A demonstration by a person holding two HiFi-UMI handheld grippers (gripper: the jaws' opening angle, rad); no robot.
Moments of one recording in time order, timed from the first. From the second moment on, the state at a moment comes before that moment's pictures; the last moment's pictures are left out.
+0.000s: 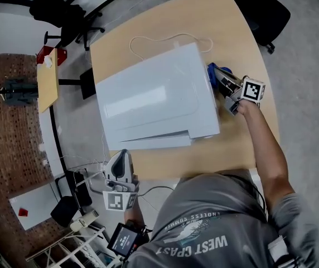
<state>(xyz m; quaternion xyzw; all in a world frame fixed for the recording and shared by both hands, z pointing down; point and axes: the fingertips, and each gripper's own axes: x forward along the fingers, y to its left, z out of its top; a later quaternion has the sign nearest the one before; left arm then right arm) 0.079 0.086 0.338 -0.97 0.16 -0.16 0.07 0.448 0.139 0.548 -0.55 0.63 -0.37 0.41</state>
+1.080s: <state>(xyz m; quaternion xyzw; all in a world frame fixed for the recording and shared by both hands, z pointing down) -0.072 0.027 0.346 -0.98 0.20 -0.06 0.04 0.053 0.031 0.426 -0.34 0.86 -0.12 -0.35</state>
